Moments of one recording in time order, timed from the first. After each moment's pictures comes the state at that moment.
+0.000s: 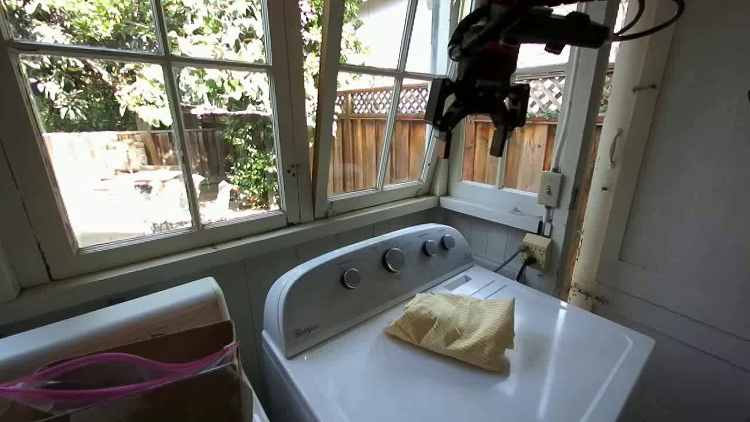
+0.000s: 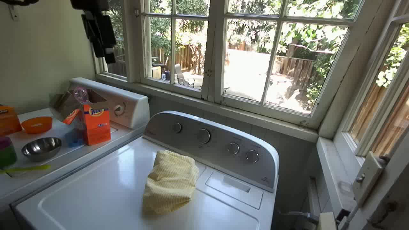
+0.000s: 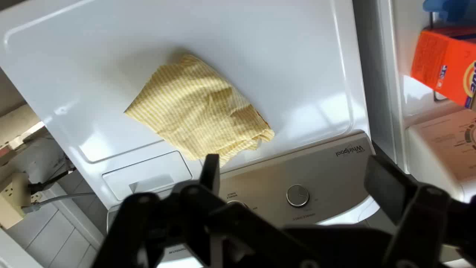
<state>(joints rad) 0.07 -0.57 0.21 -2.35 0.08 1.93 0.28</state>
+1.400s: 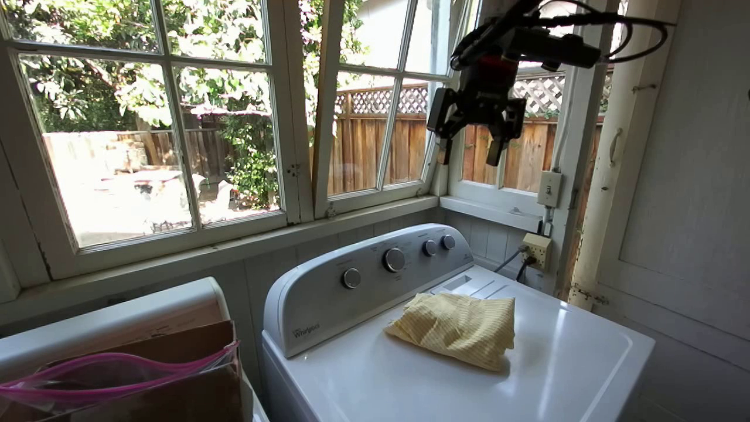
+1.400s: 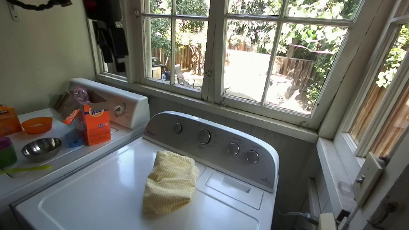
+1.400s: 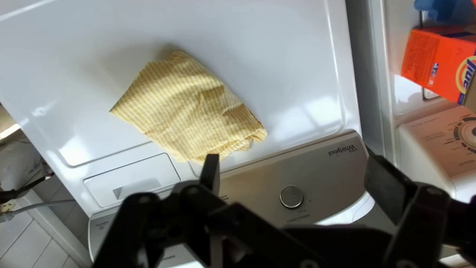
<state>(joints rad) 0.07 -0.52 0.14 -2.36 0.12 1.98 0.19</state>
